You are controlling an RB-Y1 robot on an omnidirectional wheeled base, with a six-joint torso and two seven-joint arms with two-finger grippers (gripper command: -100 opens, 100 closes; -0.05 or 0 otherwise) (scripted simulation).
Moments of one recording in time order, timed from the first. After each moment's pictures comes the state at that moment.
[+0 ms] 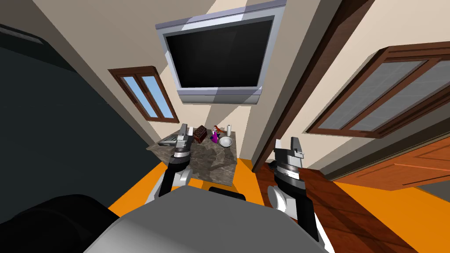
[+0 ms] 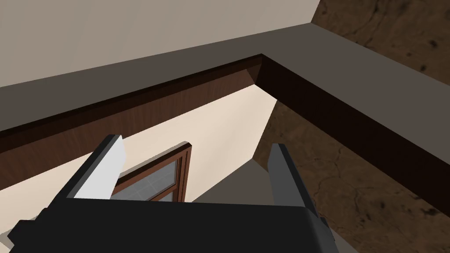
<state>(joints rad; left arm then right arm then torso) 0.47 0.02 0.03 -2.34 -0.08 -0.55 -0.13 0.45 -0.01 -0.01 -2.24 -0.11 -0.52 0.04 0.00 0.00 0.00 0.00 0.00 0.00</state>
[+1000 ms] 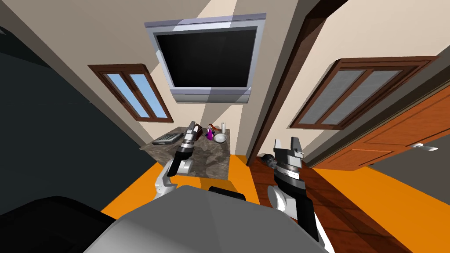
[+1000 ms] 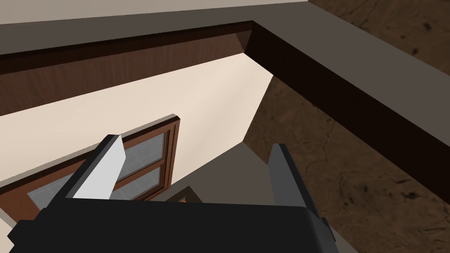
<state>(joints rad) 0.28 0.14 0.11 -2.19 -0.10 -0.37 -0.06 0.45 -0.01 -0.01 -2.24 -0.11 -0.52 0.04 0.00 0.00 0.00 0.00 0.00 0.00</state>
